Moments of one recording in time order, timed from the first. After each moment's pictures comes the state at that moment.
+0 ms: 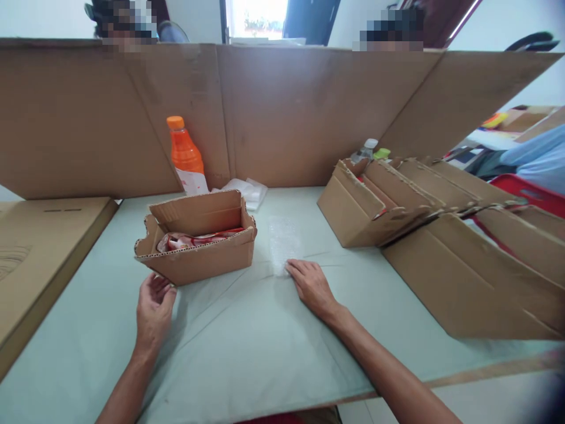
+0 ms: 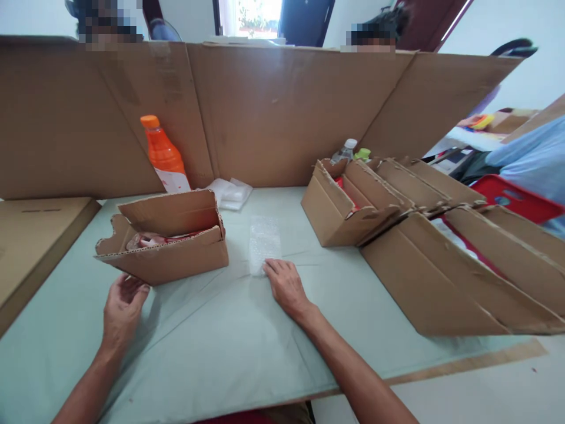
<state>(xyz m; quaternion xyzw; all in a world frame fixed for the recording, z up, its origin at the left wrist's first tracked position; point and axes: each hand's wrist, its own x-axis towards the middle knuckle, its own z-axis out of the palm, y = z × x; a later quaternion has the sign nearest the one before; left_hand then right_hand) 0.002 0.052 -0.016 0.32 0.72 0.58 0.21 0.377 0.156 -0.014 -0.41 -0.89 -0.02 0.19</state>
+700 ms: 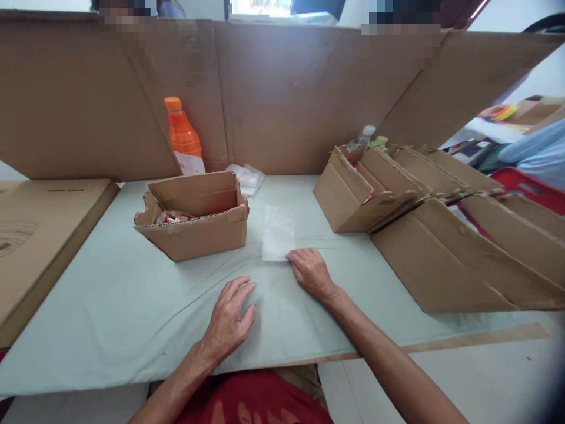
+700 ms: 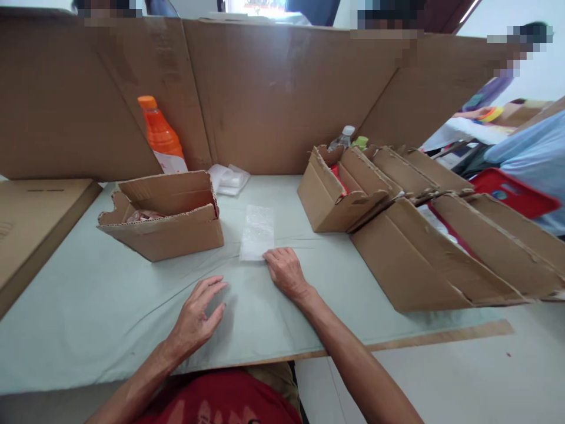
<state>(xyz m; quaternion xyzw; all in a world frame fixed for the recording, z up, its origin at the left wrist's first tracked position) 0.148 0.008 0.003 0.72 0.55 0.37 0.20 0.393 0.144 -0.003 -0.40 -0.90 -0.02 0.18</state>
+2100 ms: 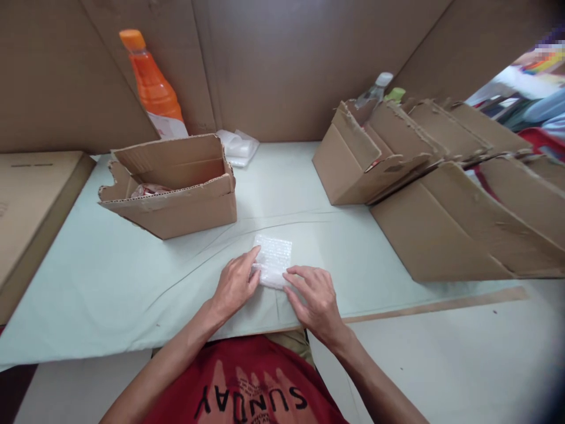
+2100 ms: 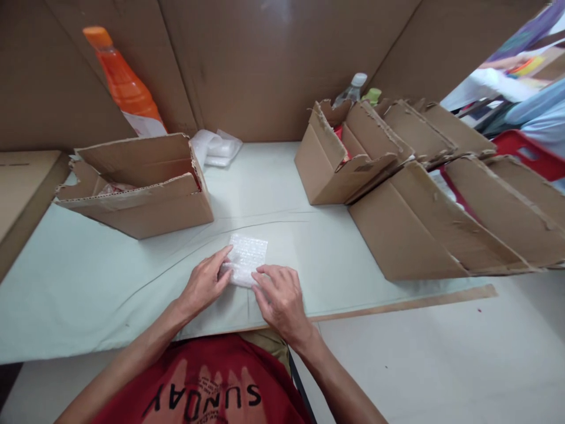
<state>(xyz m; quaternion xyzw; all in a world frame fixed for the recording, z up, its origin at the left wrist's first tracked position) 0.177 0.034 -0.006 0.73 0.58 0.27 0.22 0.393 0.023 0.011 -0.44 -0.84 0.07 0.29</state>
